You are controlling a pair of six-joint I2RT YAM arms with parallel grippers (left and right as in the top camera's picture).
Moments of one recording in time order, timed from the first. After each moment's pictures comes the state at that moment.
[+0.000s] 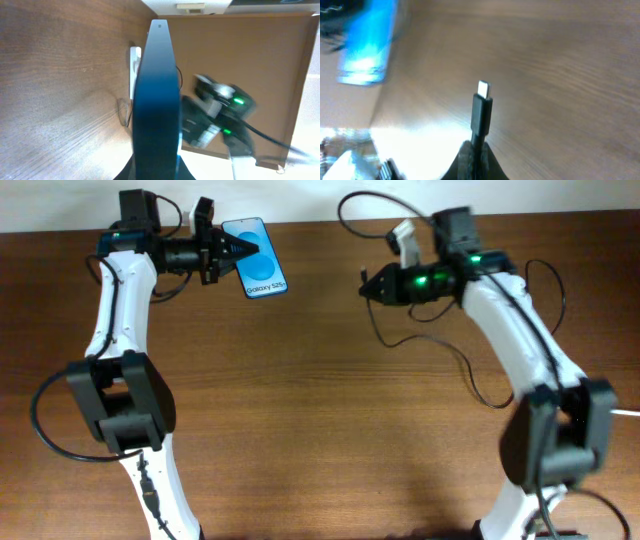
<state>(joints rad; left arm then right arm) 0.08 2.30 2.15 -0.93 1.31 -0.44 0.13 1.90 1.68 -0.76 -0.82 0.09</state>
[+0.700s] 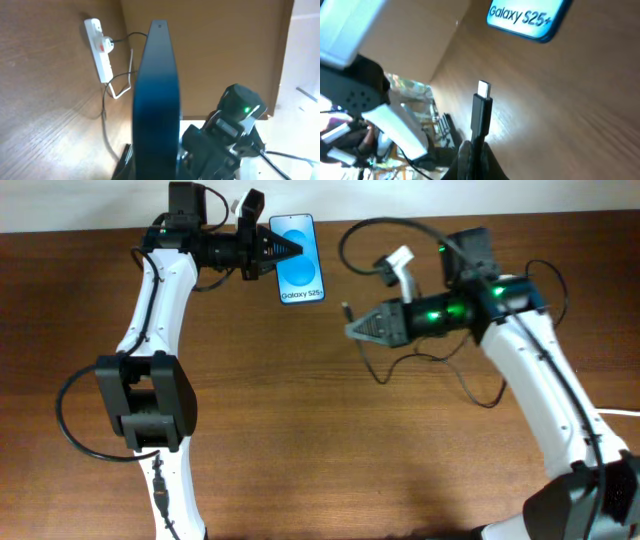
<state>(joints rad) -0.06 2.30 2.15 -0.80 1.46 -0.44 0.22 1.65 1.50 -0.86 -1.07 0.03</state>
